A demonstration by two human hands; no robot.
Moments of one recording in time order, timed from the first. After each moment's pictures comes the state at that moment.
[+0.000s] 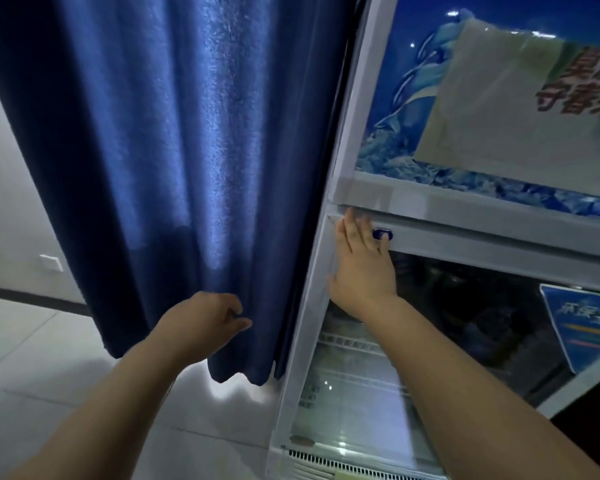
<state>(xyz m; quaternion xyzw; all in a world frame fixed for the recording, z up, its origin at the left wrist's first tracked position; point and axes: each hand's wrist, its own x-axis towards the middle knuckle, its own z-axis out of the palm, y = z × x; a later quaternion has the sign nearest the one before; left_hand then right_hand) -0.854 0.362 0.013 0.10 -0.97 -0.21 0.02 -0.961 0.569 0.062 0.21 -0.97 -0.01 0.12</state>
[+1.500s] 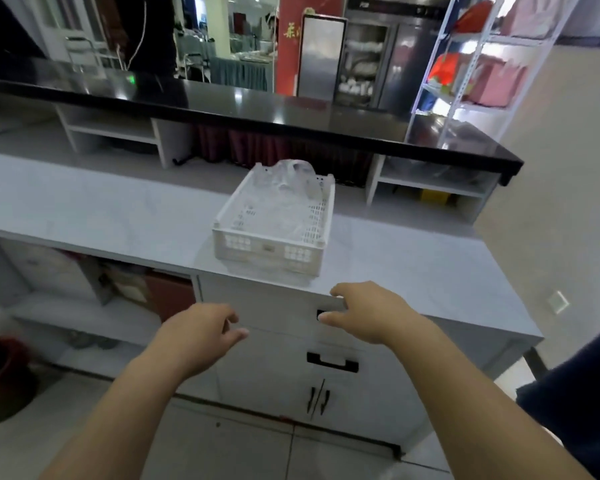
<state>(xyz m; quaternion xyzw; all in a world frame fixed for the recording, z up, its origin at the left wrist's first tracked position) -0.170 0.329 -0.025 0.77 -0.61 -0.14 0.09 -0.397 0.233 0.022 0.84 -0.52 -0.08 -0.16</state>
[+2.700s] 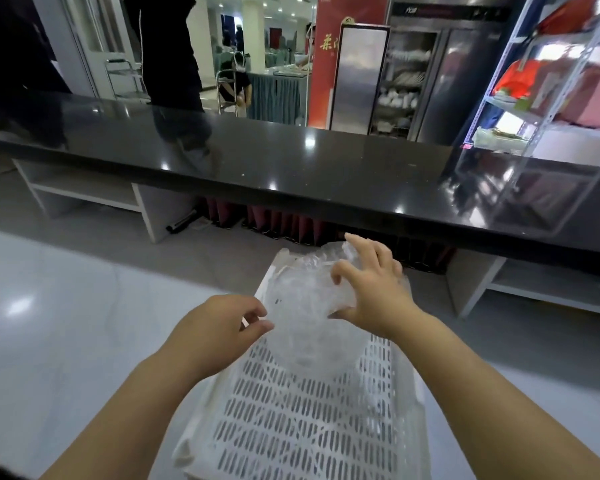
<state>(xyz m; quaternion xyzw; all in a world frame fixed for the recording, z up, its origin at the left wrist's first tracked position) -0.019 -0.016 0.005 0.76 -0.60 -0.14 0.21 -0.219 -0.159 0.003 0.91 -0.40 0.08 -0.02</state>
